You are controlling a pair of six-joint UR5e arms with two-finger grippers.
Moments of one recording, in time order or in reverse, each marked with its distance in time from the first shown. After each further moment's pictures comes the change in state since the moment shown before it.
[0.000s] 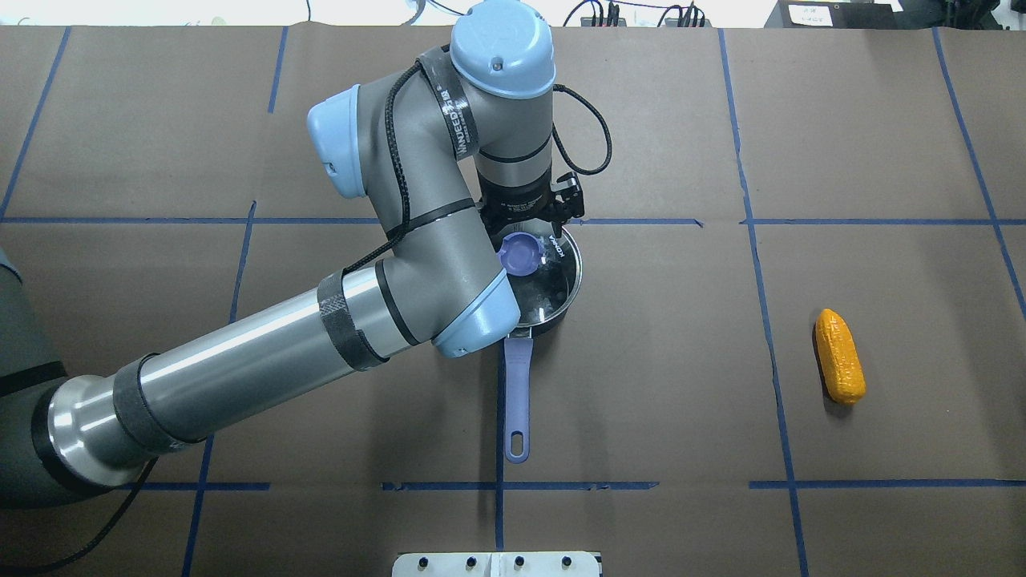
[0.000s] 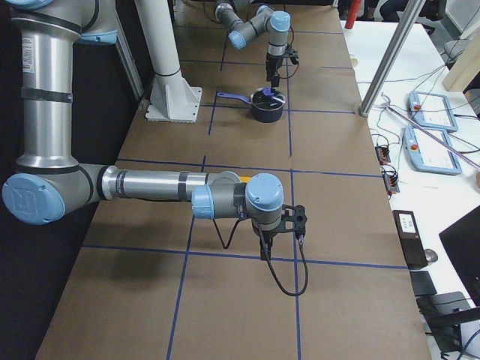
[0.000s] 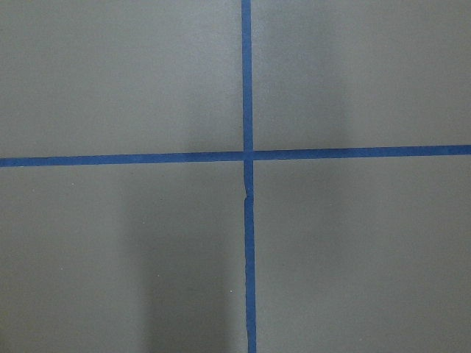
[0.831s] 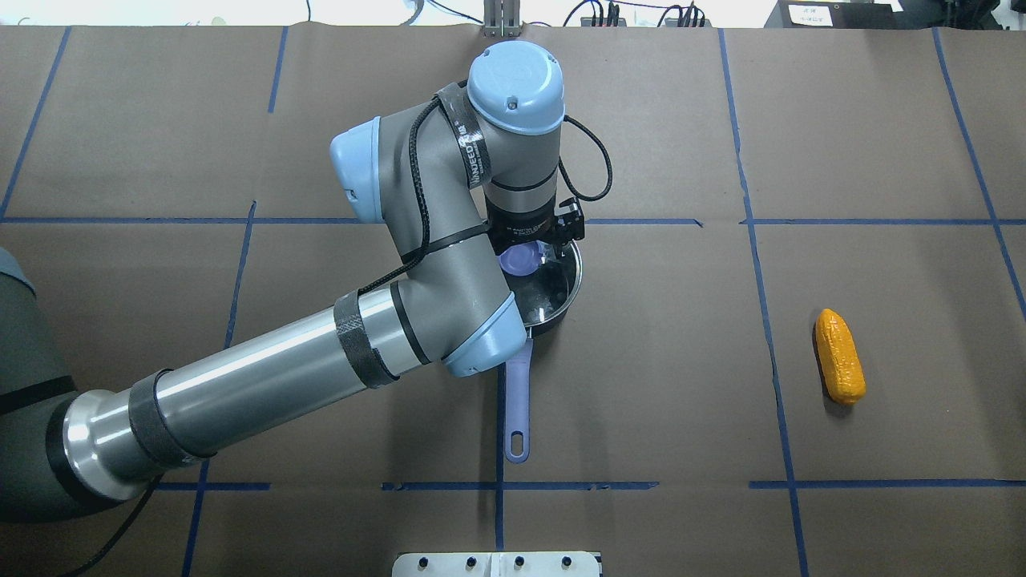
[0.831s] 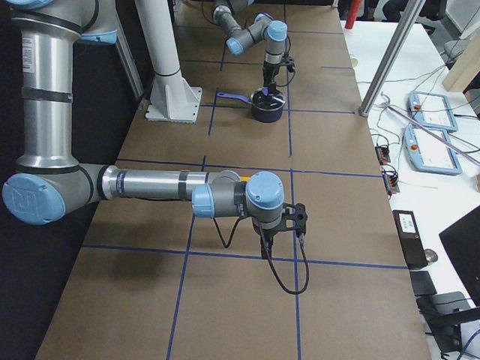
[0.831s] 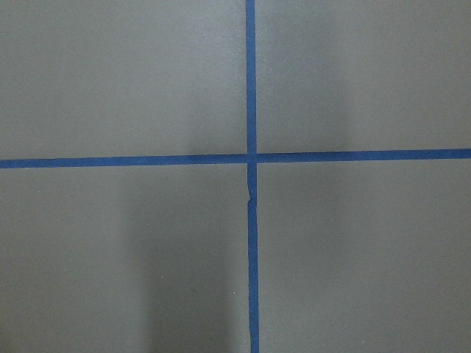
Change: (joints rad) left arm 0.031 0.003 0.036 -0.015 0.015 -0.003; right arm 0.000 0.001 0.005 0.000 0.002 0.000
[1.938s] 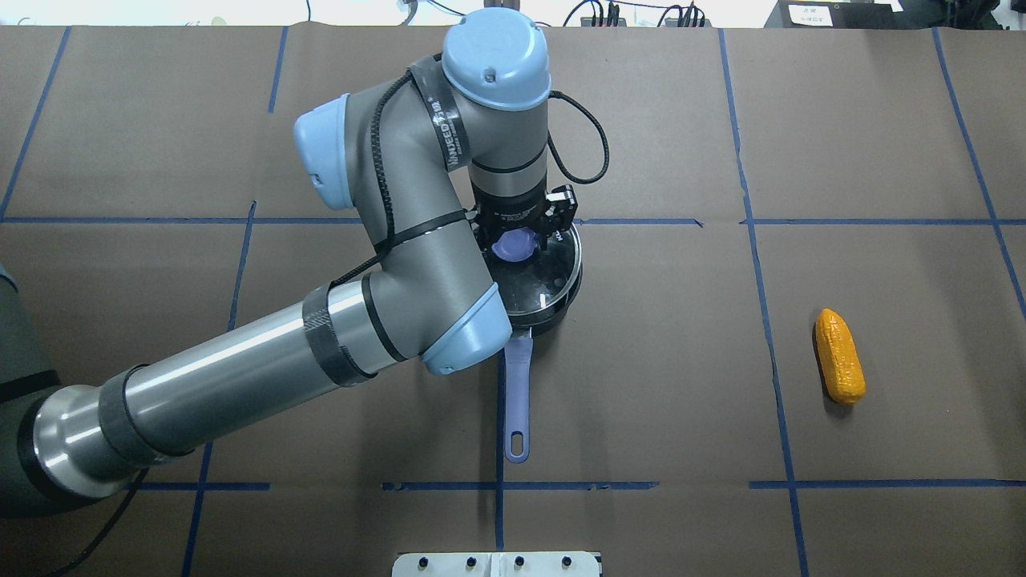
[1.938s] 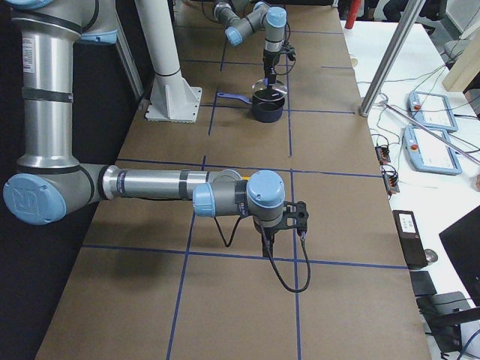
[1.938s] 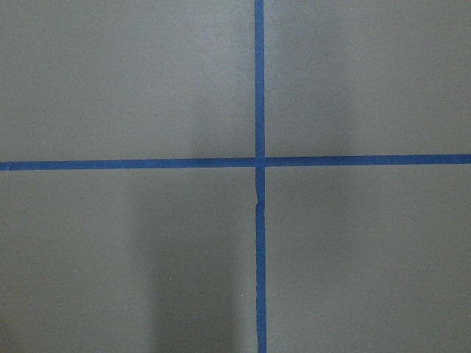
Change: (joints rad) left arm -0.038 0.051 -0.162 0.081 -0.002 0.014; right arm 0.000 0.004 0.006 0.000 0.013 -0.001
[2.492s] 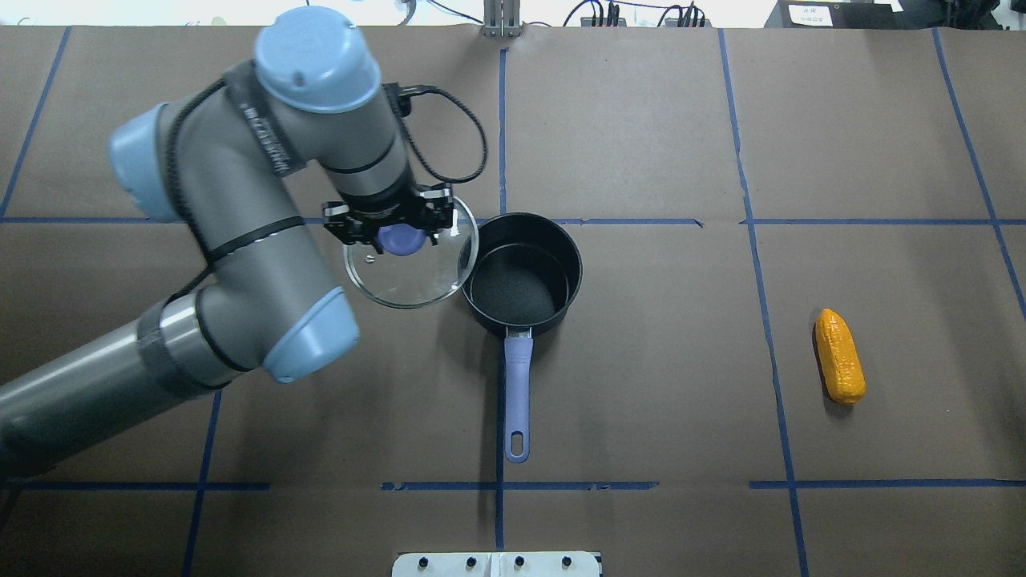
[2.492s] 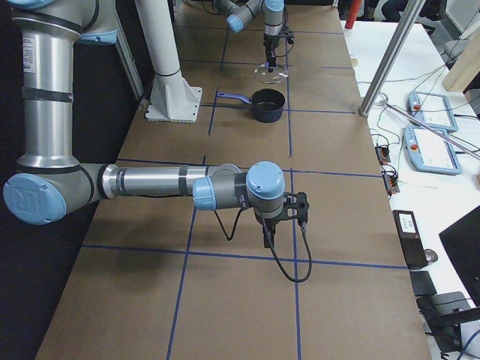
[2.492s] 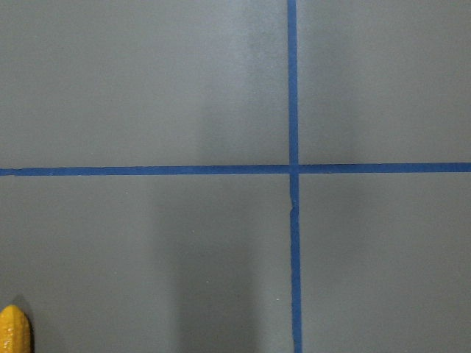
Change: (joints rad) left arm -0.077 0.274 -0.254 0.007 -0.006 0.133; right arm -0.031 -0.003 0.064 -0.002 0.028 0.075
